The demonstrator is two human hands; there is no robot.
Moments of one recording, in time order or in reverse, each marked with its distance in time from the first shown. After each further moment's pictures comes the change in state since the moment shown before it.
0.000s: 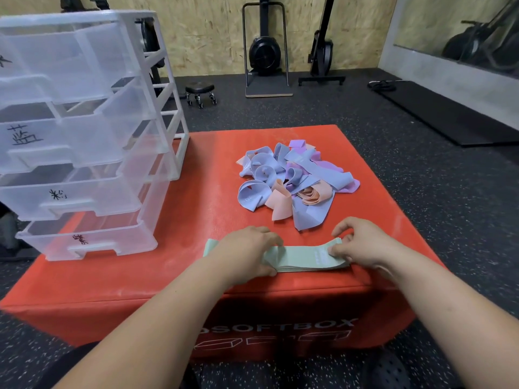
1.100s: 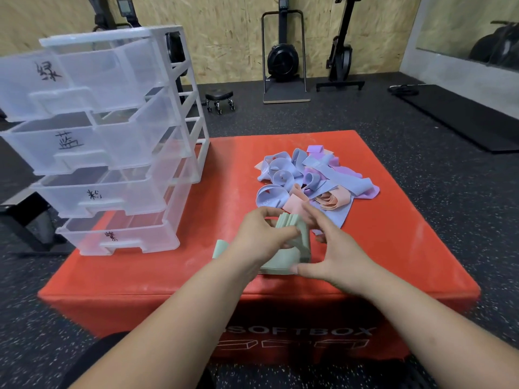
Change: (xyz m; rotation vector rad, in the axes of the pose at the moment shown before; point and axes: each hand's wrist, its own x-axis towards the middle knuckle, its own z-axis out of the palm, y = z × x) left_hand -0.014 0.035 -0.038 -1.251 0.325 -0.550; right_hand -0.044 -0.055 0.053 0.079 -0.139 -0.579
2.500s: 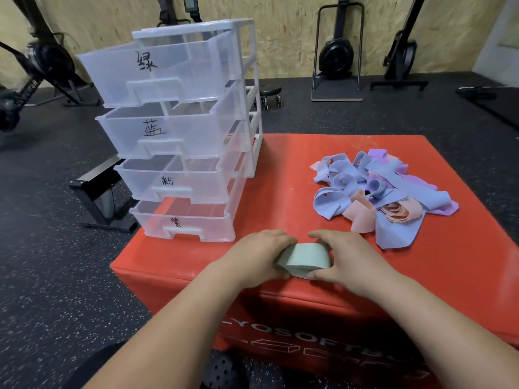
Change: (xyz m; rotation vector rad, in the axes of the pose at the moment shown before) left_hand 0.016 -0.064 -0.135 1.204 -0.227 0.491; right_hand 0.067 -0.021 0.070 -0.479 -0.110 -0.121
